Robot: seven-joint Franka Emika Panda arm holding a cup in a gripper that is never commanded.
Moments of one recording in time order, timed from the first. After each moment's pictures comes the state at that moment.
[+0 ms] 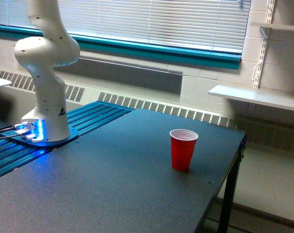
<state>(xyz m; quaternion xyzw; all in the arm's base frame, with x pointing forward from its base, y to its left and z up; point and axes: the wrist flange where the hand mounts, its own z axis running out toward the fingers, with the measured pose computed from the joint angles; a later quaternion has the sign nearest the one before) 0.549 -0.064 0.727 -0.81 0.38 -0.42 0.18</state>
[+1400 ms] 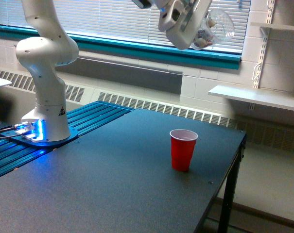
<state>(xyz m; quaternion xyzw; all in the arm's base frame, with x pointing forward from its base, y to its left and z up) 0.497 0.019 0.509 -0.74 0.49 -0.14 0.45</state>
